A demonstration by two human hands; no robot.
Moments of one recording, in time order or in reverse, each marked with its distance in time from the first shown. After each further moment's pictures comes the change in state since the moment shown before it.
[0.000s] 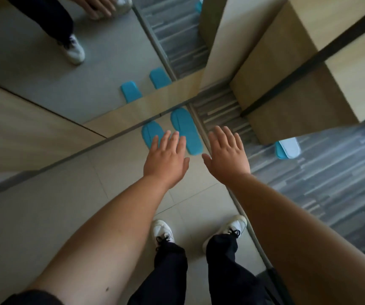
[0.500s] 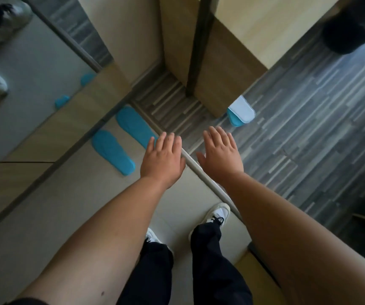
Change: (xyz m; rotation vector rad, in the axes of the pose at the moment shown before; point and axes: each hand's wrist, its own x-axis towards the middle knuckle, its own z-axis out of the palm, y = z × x) left_hand 0.042 0.193 0.019 0.092 -0.103 0.243; right_hand -0.096 0.163 0.056 0.182 -0.022 0.298
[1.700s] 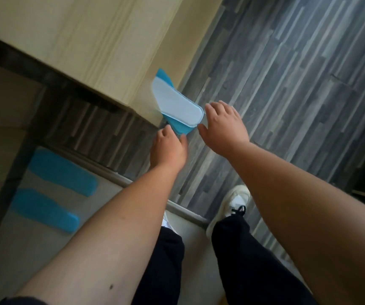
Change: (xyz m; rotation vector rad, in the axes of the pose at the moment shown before) left_hand 0.280 0.217 0.105 -0.493 -0.159 -0.267; right_hand 0.147 0.291 0.087 0.191 0.015 0.233
